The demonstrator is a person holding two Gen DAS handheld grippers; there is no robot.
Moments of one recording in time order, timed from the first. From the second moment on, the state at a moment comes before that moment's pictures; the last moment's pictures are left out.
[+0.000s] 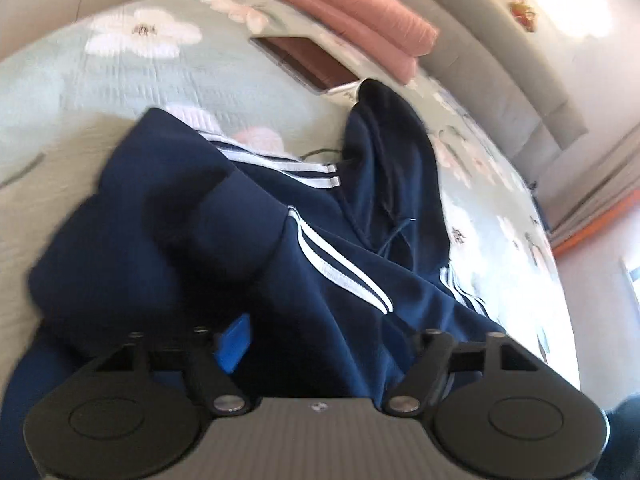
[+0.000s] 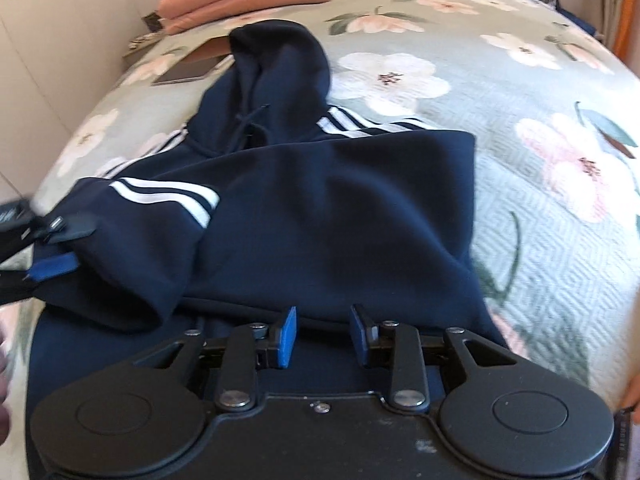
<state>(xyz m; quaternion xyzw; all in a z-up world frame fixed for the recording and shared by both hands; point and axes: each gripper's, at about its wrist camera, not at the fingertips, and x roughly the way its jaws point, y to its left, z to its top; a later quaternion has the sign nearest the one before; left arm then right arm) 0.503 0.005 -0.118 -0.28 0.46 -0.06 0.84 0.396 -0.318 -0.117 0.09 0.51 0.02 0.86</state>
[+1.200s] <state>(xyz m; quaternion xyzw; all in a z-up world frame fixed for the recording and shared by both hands) 0.474 -0.169 -0.081 -0.05 0.45 -0.23 0.86 0.342 -0.380 -0.118 0.14 0.51 0.02 0.85</state>
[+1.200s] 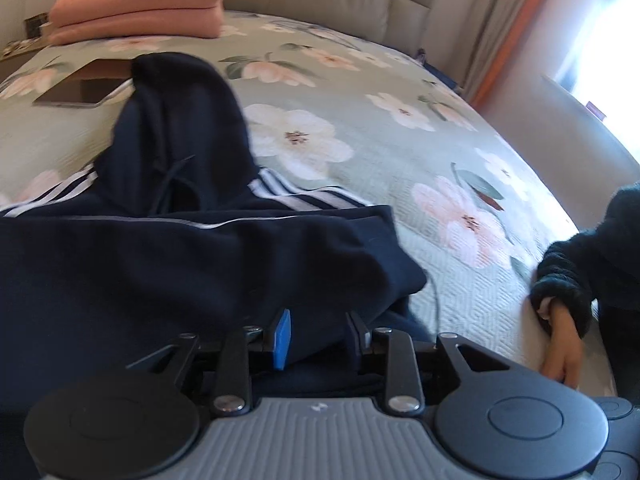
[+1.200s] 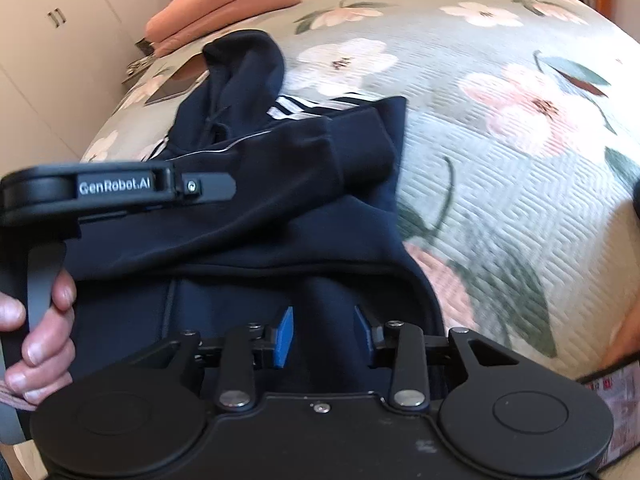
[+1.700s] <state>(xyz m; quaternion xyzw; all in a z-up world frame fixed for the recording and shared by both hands) 0.467 -0.112 -0.078 -0.06 0.45 -0.18 0.87 0.362 -0.354 -0.123 0.11 0.52 0.03 0.85</state>
